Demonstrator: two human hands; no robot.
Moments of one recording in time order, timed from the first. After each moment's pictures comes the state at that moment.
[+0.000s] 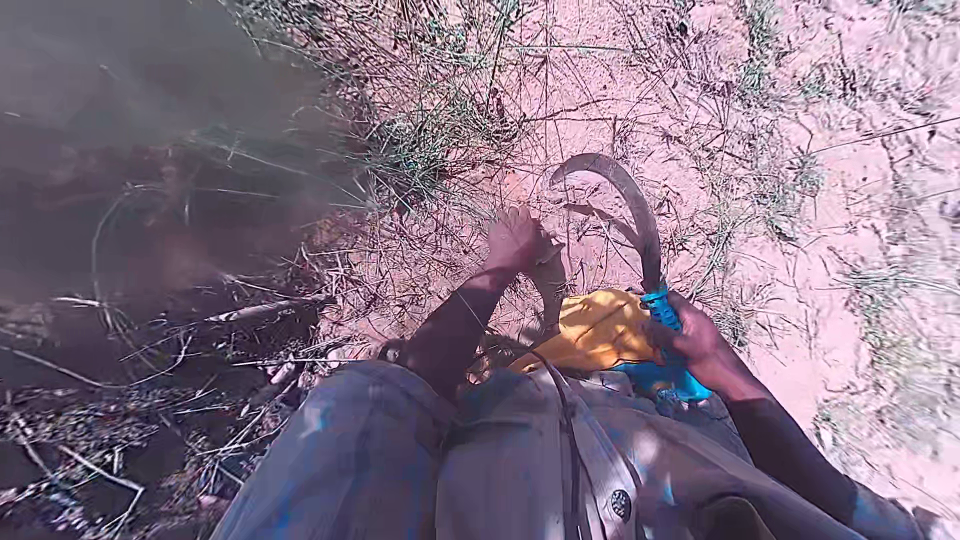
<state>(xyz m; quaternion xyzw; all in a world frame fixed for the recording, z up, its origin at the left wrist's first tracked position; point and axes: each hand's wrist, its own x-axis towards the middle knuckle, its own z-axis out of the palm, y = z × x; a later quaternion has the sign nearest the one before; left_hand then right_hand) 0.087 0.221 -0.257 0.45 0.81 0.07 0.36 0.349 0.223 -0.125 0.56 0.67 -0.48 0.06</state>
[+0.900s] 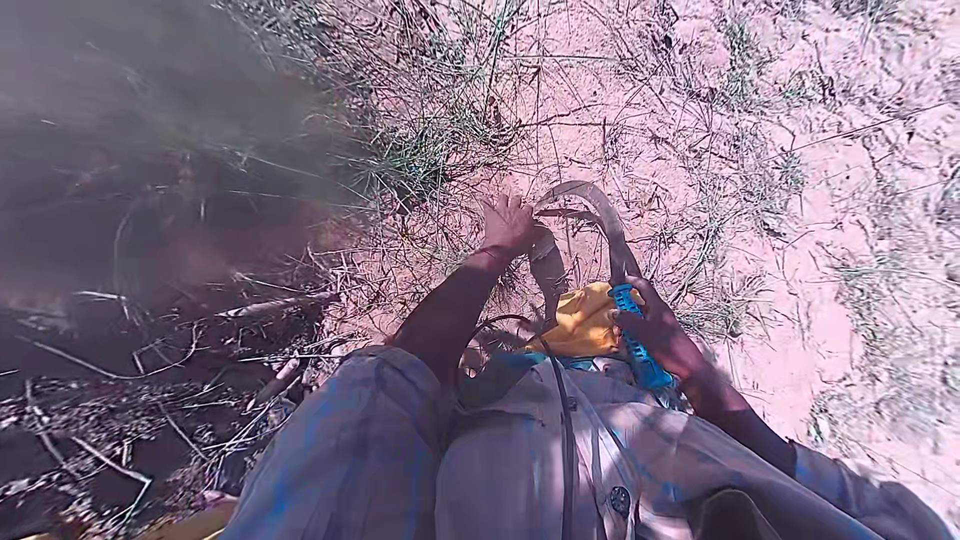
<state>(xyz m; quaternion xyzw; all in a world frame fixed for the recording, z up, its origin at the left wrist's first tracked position) 0.071 0.221 -0.263 0.54 0.79 0.05 0.29 0.331 0.199 -0.140 0.55 0.57 -0.60 -0.01</state>
